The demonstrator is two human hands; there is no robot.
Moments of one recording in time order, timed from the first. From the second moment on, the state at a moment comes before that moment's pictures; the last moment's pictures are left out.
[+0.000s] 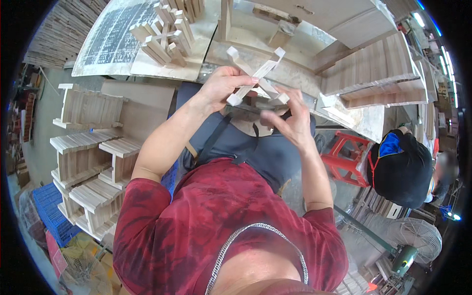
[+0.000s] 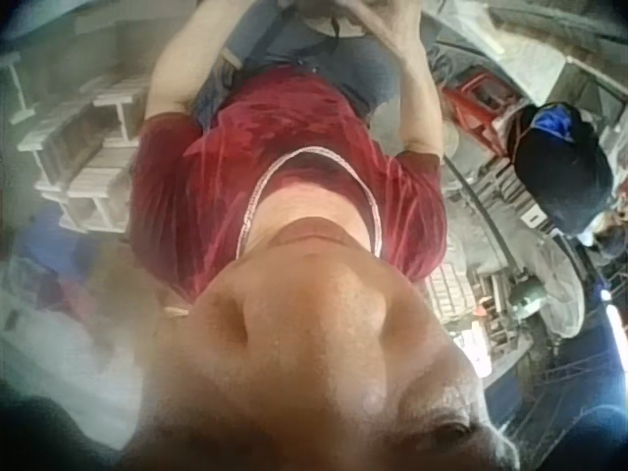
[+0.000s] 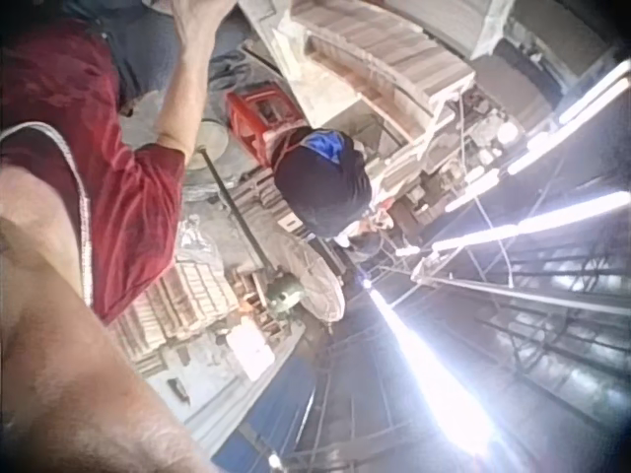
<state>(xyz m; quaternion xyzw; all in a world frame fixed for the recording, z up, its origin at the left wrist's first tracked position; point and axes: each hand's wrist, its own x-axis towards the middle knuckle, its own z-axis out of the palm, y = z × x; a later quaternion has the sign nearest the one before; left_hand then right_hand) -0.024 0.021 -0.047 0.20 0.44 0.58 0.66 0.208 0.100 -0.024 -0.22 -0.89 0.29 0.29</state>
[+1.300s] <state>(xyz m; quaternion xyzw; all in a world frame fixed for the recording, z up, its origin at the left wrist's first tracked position) -0.051 0.154 -0.072 0.55 0.71 0.44 0.09 0.155 0.254 -0.048 -0.38 -0.85 0.25 0.26</state>
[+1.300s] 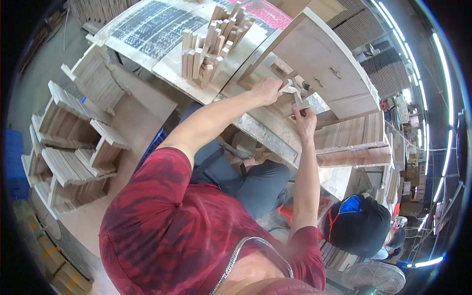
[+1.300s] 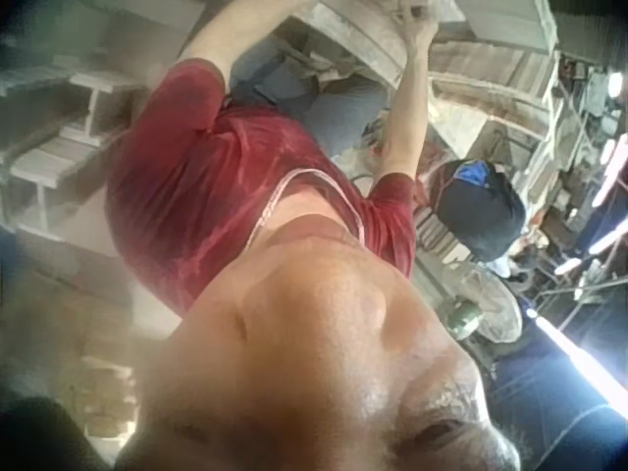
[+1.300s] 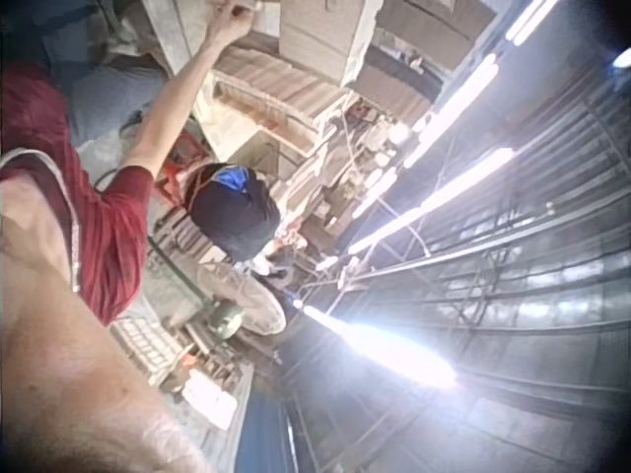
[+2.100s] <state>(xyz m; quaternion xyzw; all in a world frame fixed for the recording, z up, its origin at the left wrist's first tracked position) -0.174 -0.092 -0.106 0.16 0.76 0.63 0.03 0.040 0.165 0.093 -0.12 -0.88 0.30 0.36</state>
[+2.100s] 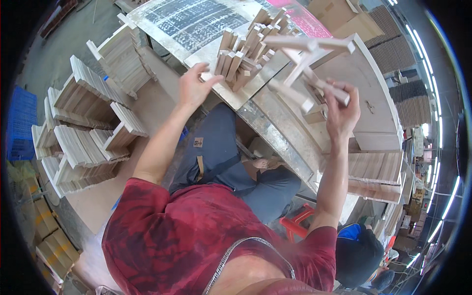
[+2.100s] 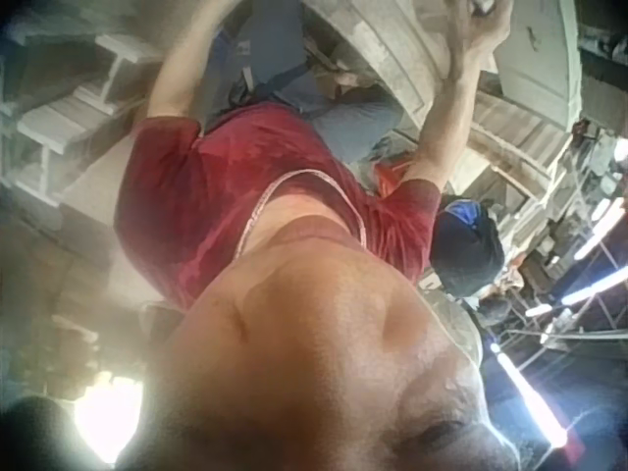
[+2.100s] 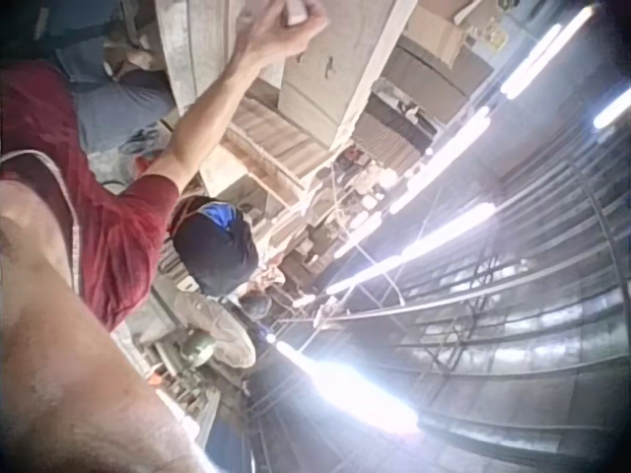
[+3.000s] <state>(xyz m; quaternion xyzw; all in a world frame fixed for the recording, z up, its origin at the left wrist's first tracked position) -0.214 -0.054 -0.110 0.29 0.82 0.50 -0.02 -0.115 0.196 0.083 -0.02 -0.88 0.45 0.17</state>
